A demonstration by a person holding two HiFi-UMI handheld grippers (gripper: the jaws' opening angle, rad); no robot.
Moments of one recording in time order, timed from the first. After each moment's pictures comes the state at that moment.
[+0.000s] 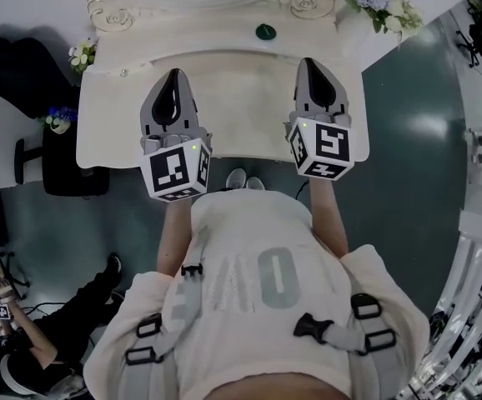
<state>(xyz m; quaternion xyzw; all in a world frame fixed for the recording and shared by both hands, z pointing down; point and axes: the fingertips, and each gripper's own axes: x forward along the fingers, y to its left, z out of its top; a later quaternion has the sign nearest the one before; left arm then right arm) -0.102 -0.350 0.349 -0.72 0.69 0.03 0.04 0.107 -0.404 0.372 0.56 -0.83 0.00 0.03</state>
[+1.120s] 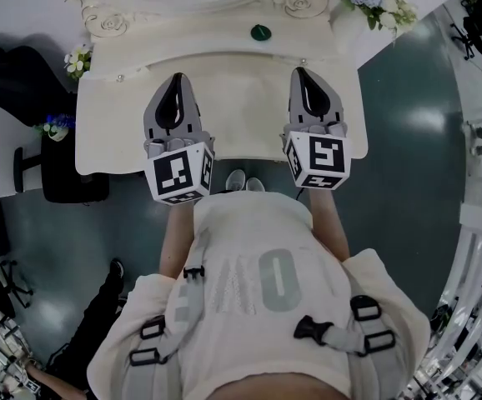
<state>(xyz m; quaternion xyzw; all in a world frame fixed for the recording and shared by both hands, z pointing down) -0.094 -0.352 0.355 -0.74 0.68 0.03 0.04 0.099 -0.385 0.375 0.55 -0.83 -0.02 0.05</state>
